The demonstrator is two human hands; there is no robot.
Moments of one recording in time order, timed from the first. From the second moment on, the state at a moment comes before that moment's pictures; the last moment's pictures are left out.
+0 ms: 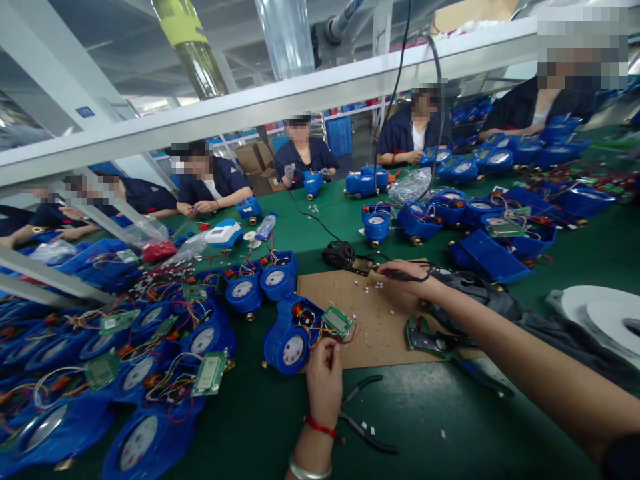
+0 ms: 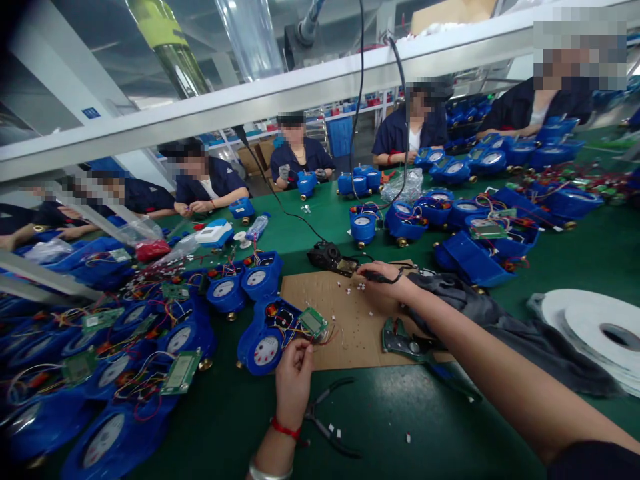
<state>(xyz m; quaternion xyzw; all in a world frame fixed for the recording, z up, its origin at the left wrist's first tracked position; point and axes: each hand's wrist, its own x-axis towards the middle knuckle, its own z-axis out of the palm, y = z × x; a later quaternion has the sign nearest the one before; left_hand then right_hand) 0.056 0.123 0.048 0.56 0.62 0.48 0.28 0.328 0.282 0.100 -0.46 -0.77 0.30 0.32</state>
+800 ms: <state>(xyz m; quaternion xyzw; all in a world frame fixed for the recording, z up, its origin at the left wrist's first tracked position) 0.054 0.121 0.044 0.56 0.63 0.45 0.30 0.285 0.167 0.097 -0.44 -0.48 0.55 0.53</state>
